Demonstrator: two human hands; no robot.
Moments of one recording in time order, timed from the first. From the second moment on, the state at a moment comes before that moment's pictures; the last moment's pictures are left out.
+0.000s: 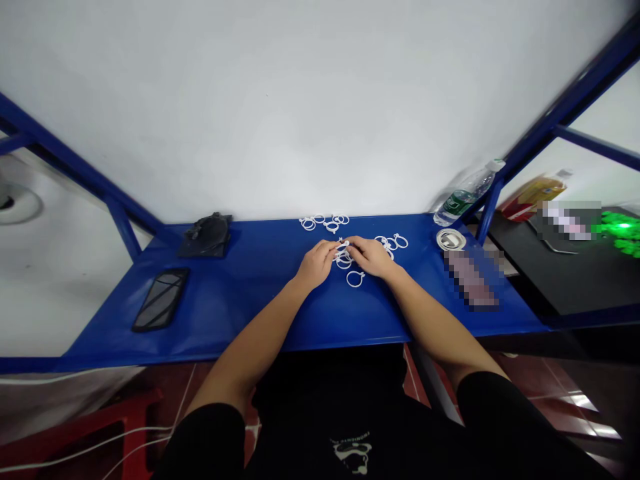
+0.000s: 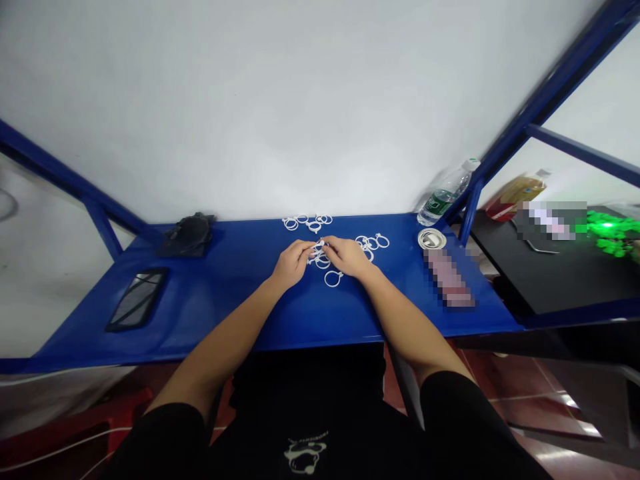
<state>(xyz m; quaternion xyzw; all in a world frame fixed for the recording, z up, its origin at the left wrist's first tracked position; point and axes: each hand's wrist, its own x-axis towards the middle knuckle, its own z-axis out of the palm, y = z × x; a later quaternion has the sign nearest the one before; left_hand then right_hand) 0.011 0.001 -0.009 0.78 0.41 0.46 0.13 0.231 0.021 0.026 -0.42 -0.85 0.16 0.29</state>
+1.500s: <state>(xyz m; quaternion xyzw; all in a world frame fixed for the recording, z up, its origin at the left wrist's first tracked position) 0.024 0.085 0.010 0.84 0.49 0.23 0.04 0.249 0.031 0.035 -0.43 -0.84 0.15 0.29</state>
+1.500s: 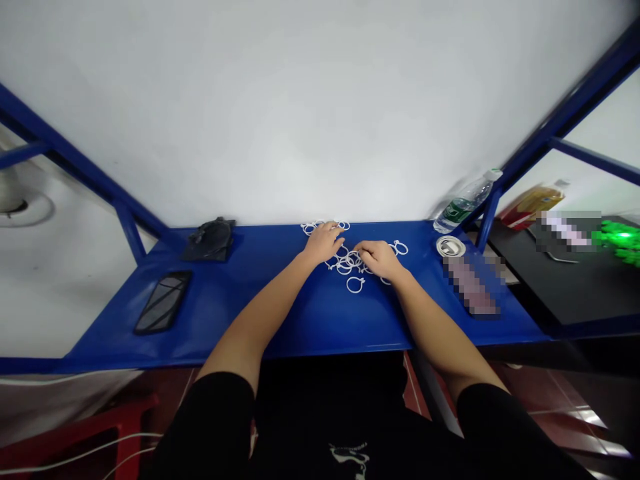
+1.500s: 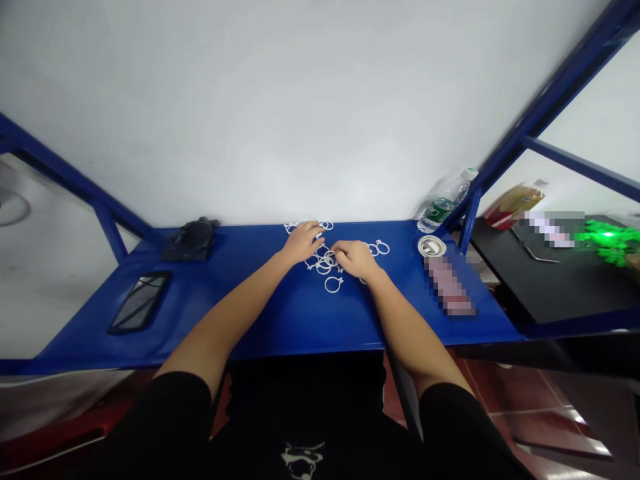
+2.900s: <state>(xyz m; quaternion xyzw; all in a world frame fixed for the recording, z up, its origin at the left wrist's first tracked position) 0.013 0.008 0.002 0.87 0.23 0.43 -0.06 0.228 0.025 0.016 -0.37 -0.80 0.26 0.39</state>
